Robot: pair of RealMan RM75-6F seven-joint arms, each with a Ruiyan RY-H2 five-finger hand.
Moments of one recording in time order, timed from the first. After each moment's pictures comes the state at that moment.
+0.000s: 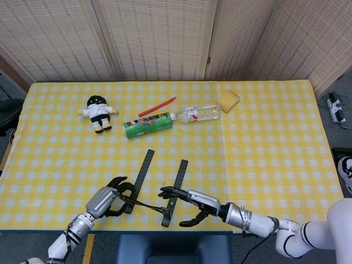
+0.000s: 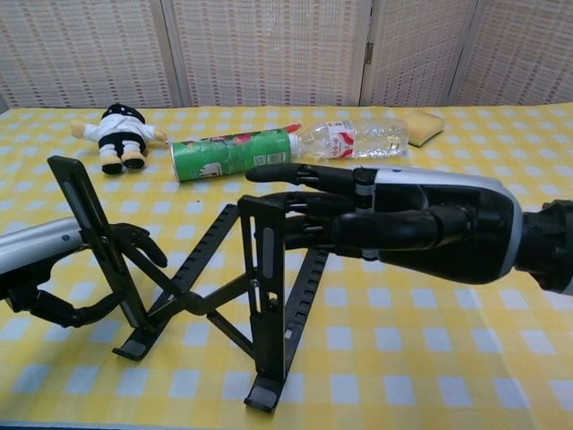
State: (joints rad) left arm -0.46 -1.42 0.05 -1.64 1.51 1.06 -0.20; right arm 0.88 -1.42 -0.24 -1.55 -1.82 1.18 1.46
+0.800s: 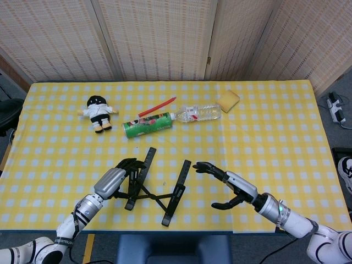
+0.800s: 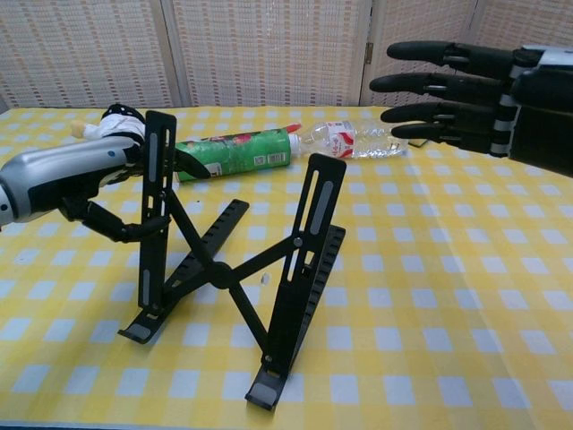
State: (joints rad) left arm -0.60 -1.37 -0.12 -1.74 1.36 0.94 -0.14; right arm 0.73 -1.20 -0.25 -1.59 -1.80 1.40 1.37
